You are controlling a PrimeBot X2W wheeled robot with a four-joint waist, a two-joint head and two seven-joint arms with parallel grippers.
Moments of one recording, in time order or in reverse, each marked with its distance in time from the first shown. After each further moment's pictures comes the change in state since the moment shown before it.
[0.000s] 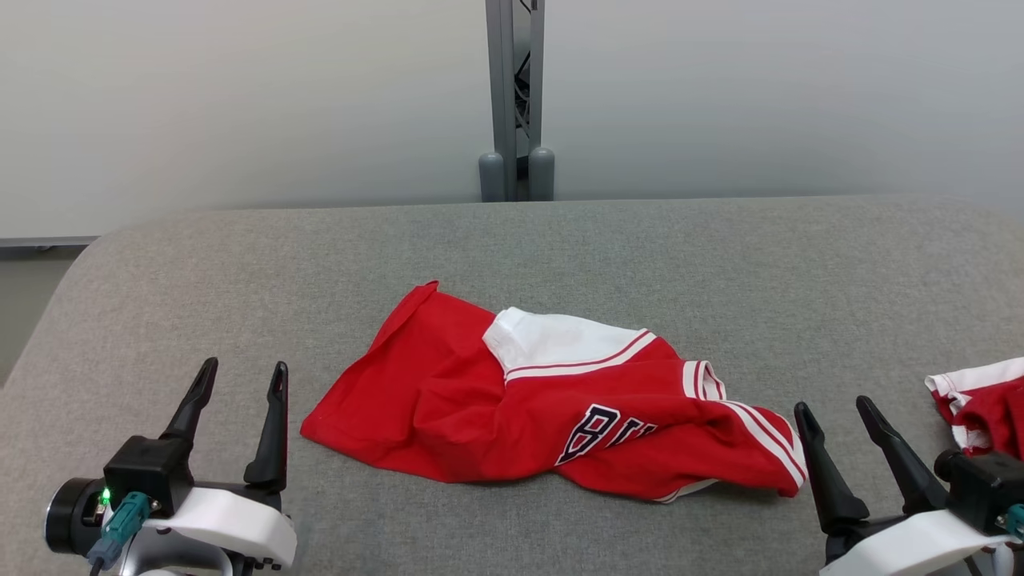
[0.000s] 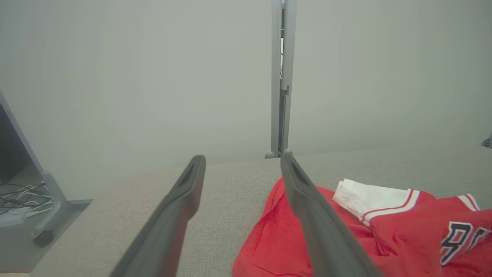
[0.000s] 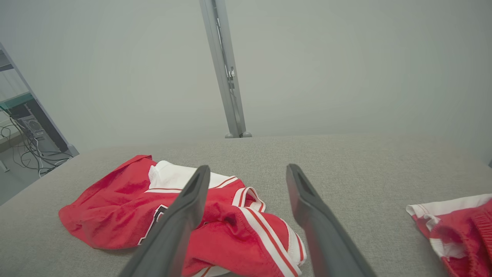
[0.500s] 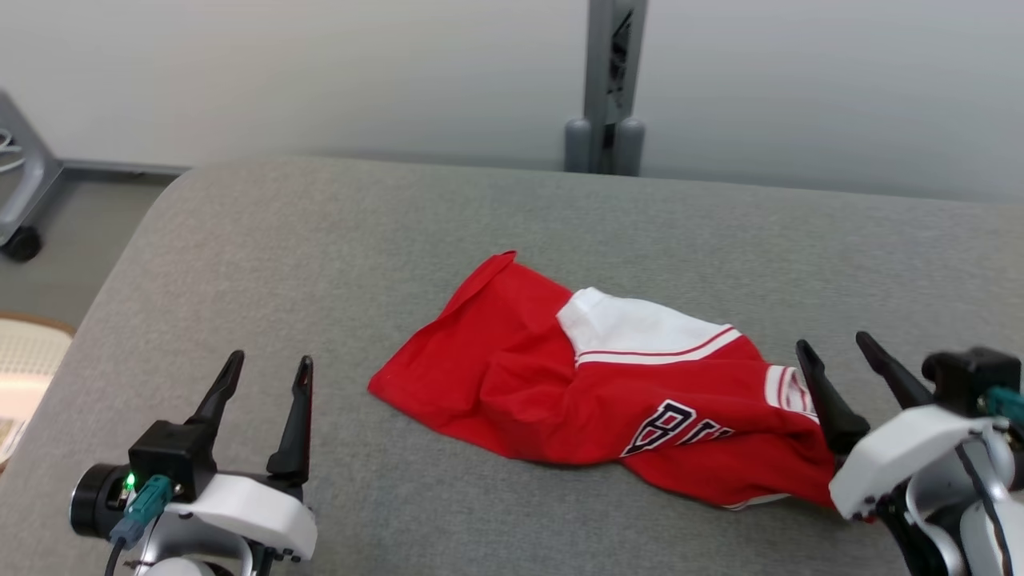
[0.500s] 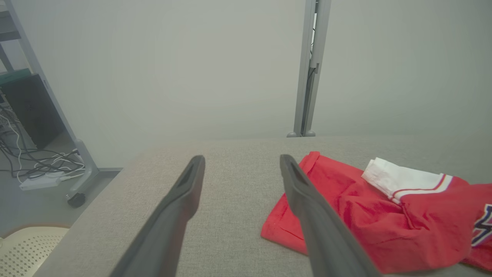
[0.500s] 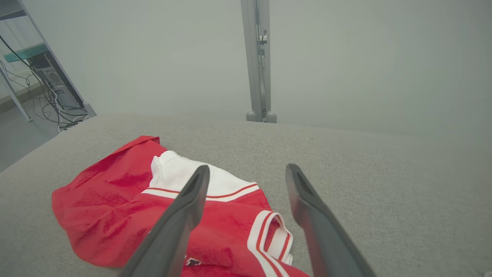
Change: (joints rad) left arm -0.017 -0.009 -0.032 -0.013 -0.007 0.006 0.052; right arm -0.220 -0.081 0.014 0.179 0.029 0.000 0.116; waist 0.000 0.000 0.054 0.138
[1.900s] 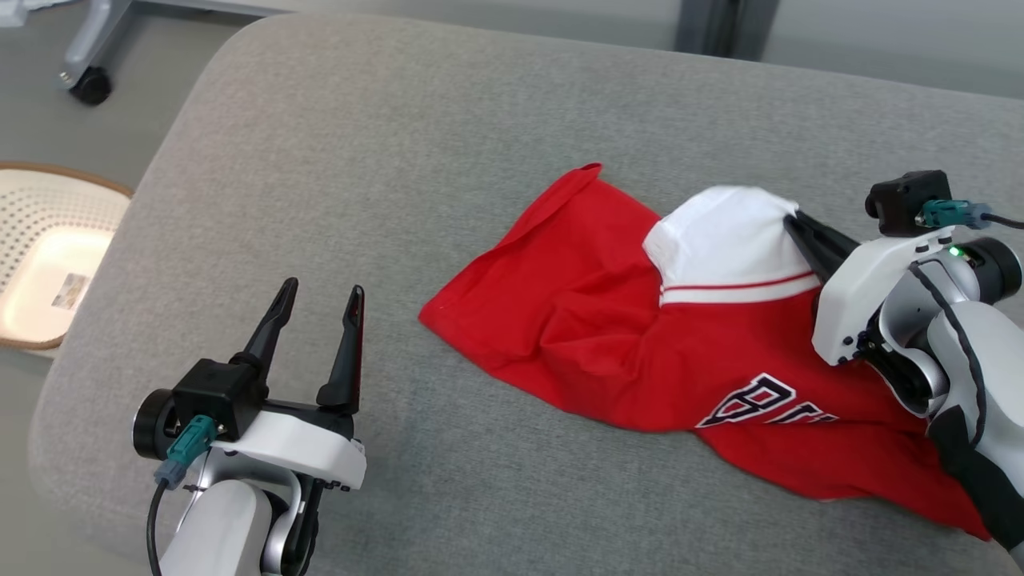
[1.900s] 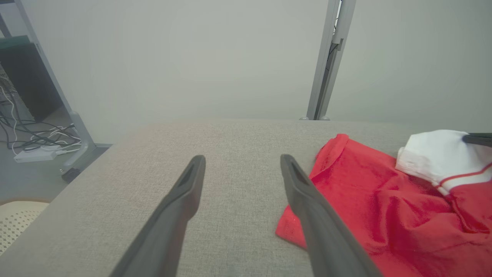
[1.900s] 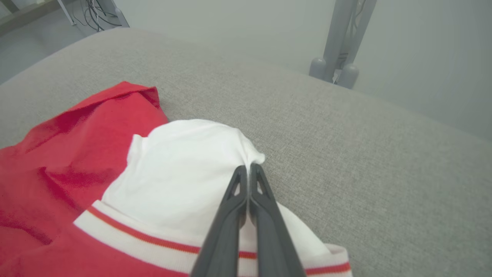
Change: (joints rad) left arm -0.212 -0.094 -0.069 0.200 -0.032 -0.063 -0.156; right arm -0.640 -0.243 0.561 0.619 0.305 0.000 -0.084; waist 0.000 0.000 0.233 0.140
